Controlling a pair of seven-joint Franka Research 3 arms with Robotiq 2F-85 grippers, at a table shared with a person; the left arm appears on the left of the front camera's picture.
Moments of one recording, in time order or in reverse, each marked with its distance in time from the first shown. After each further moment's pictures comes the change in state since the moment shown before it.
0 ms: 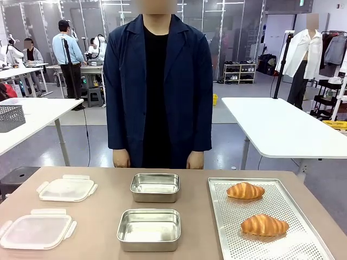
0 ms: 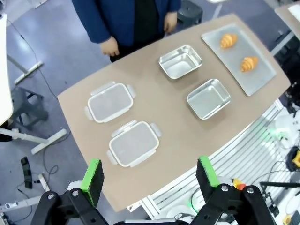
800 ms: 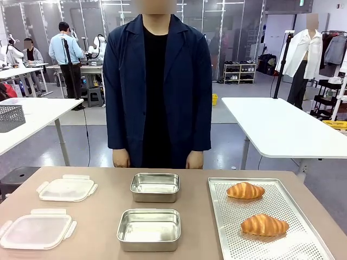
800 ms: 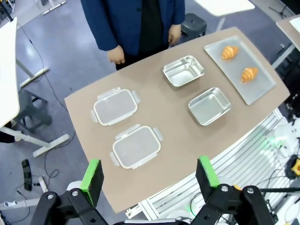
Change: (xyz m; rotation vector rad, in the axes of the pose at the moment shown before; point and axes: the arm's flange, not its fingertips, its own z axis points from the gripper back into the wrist) left arm -0.018 0.001 0.030 0.022 -0.063 0.027; right arm -0.009 -0.005 0.011 -0.018 -0.003 -0.001
